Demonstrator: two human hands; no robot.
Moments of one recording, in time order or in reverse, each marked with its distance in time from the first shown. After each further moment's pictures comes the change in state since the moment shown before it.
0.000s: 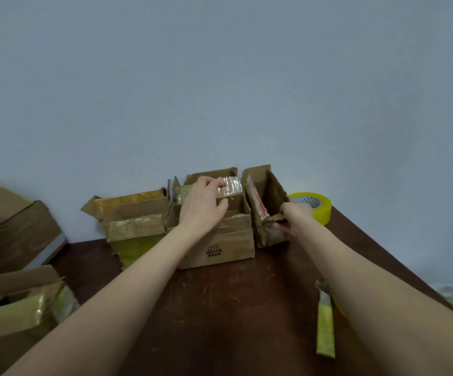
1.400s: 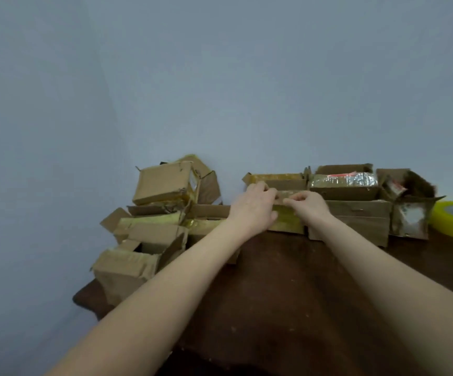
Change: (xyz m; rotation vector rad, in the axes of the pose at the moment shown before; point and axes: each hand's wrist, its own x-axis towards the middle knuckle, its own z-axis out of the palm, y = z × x) left_hand -0.163 -0.049 -0.161 0.465 -0.116 -0.123; right_hand -0.190 0.056 0.141 -0.580 -0.530 -0.550
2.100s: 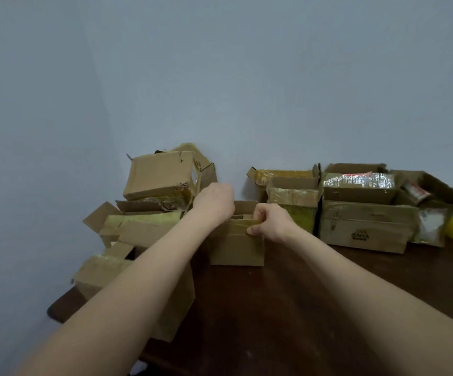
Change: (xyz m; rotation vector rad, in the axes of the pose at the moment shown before) left_hand 0.007 -0.105 0.004 -0.026 -0.186 -0.336; right_hand 0.012 -0.016 0.098 -0.336 -0.266 -0.166
